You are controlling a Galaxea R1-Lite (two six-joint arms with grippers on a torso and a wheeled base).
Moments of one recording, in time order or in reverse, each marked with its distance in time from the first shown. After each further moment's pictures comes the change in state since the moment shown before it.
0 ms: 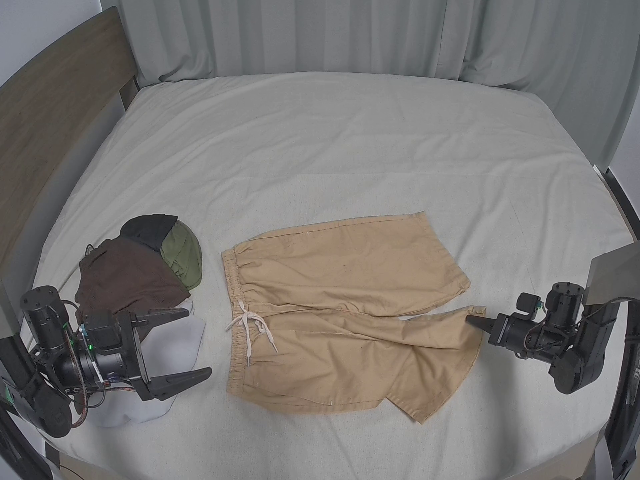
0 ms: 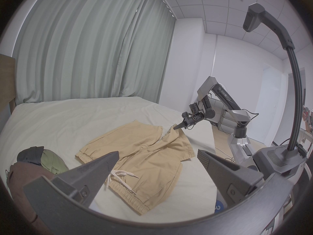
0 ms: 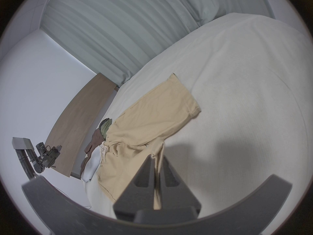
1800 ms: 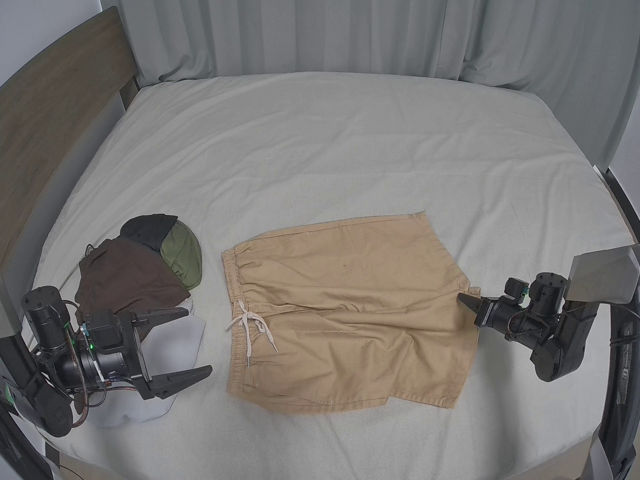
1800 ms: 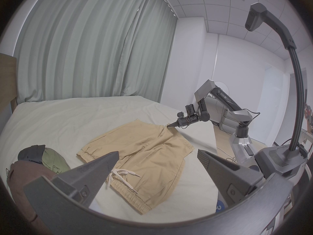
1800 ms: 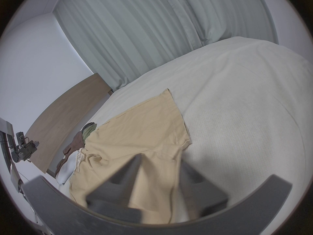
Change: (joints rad) left arm 0.001 0.010 -0.003 -0.001 0.015 0.000; right arm 0.018 0.117 -0.218 -0.006 -0.150 -0.108
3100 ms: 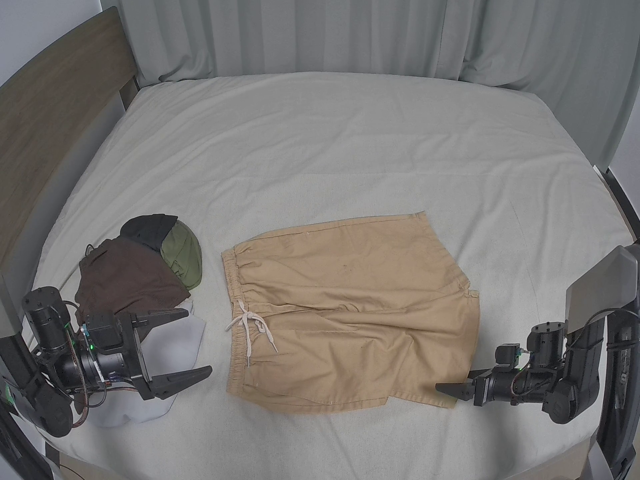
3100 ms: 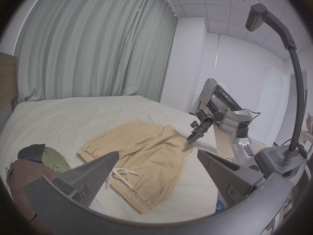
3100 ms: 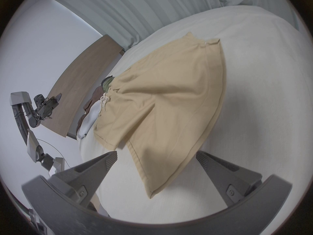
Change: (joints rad) left arm 0.003 0.003 0.002 0.000 -0.001 0.000; right arm 0.082 -0.018 0.416 0.008 0.143 -0.179
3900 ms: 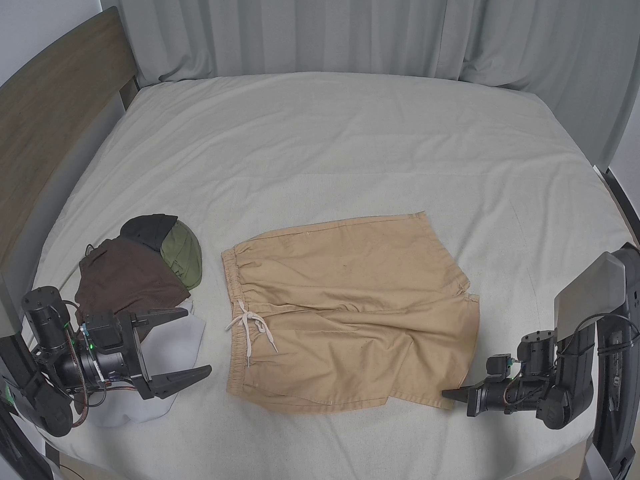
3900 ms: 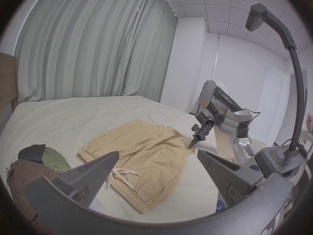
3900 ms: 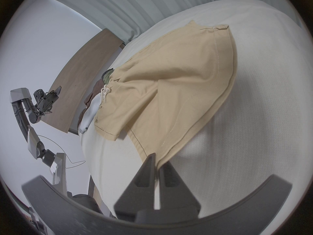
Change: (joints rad) left arm 0.001 0.000 -0.002 0.000 -0.001 0.001; right arm 0.044 0.053 0.004 0.000 -0.001 0.002
